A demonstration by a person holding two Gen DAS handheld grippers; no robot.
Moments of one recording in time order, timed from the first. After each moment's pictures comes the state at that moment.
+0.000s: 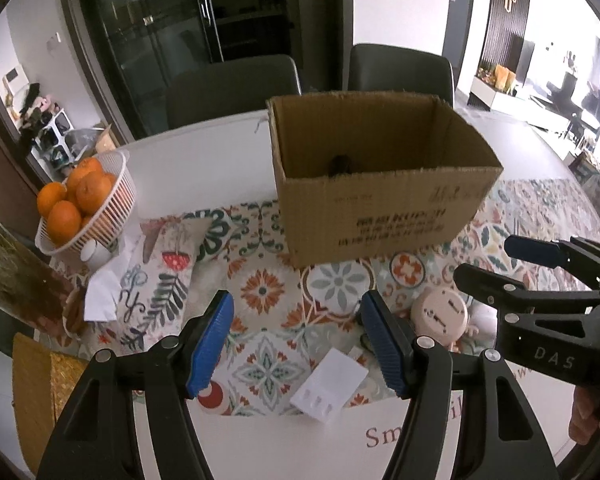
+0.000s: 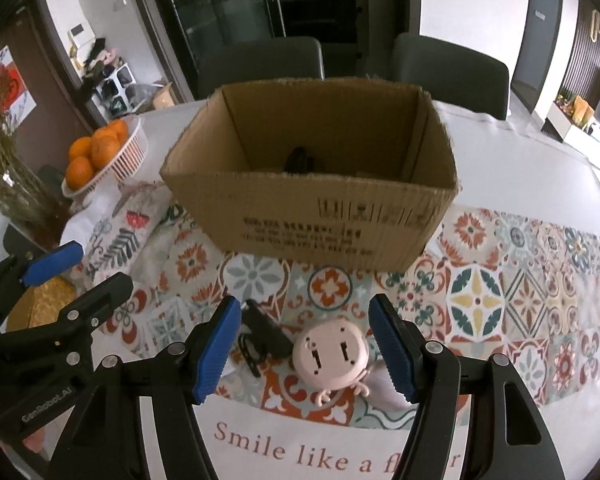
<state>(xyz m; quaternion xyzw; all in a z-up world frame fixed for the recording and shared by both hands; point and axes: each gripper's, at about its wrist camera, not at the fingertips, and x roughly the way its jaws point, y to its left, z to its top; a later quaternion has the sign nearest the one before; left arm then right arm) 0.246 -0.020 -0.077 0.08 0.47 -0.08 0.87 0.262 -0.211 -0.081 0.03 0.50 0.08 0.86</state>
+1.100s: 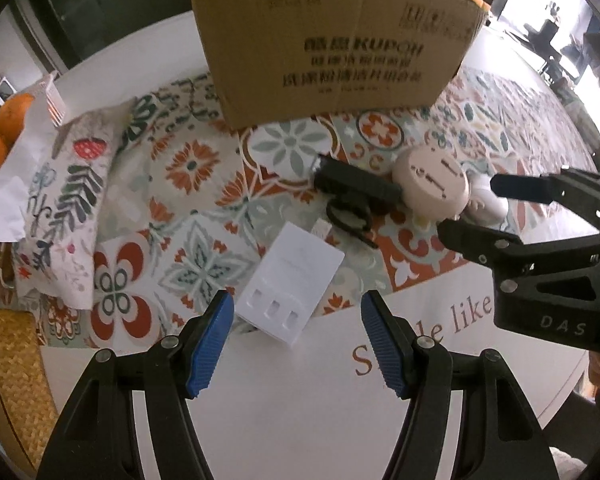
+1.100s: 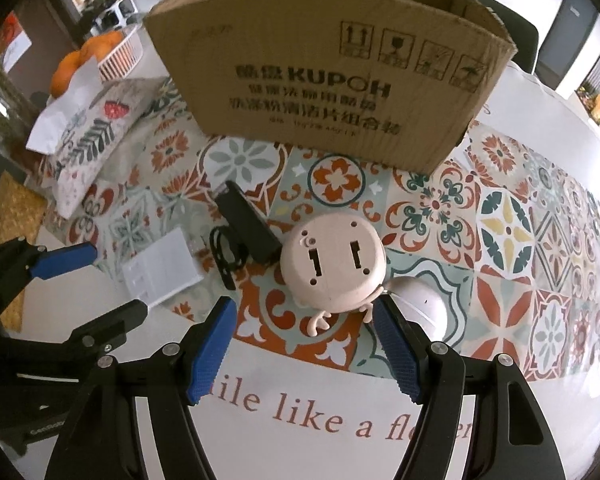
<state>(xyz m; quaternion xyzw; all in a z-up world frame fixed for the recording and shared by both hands) 0.216 -0.031 -0.174 0.10 0.60 -0.15 0.78 0.235 -0.202 -0.161 -0.03 0.59 0.10 0.80</state>
